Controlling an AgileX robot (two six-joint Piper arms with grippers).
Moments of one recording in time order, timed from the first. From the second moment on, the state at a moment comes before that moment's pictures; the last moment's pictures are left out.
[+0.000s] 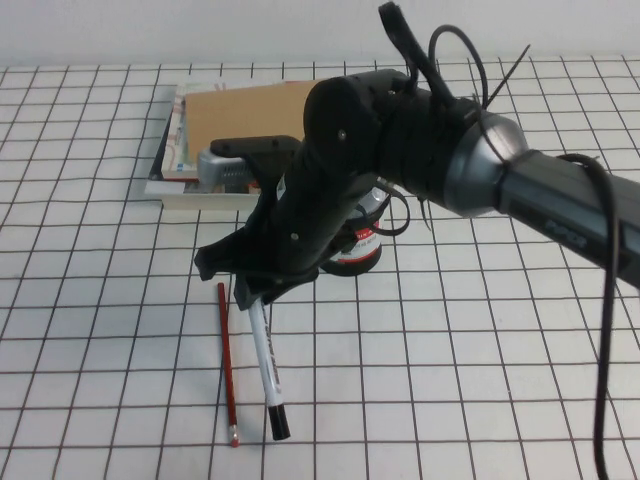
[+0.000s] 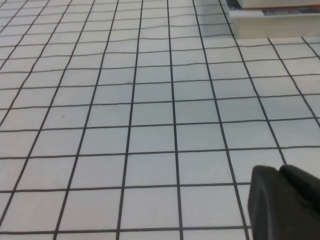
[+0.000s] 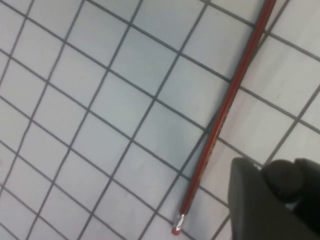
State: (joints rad) right arm 0.78 2.09 -1.90 0.29 1.06 0.20; left arm -0.01 -0.01 0.03 -0.06 0.38 0.12
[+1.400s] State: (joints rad) right arm 0.75 2.44 -2.31 0.31 1.19 0.20; left arm -0.01 -0.01 0.03 -0.06 0.38 0.12
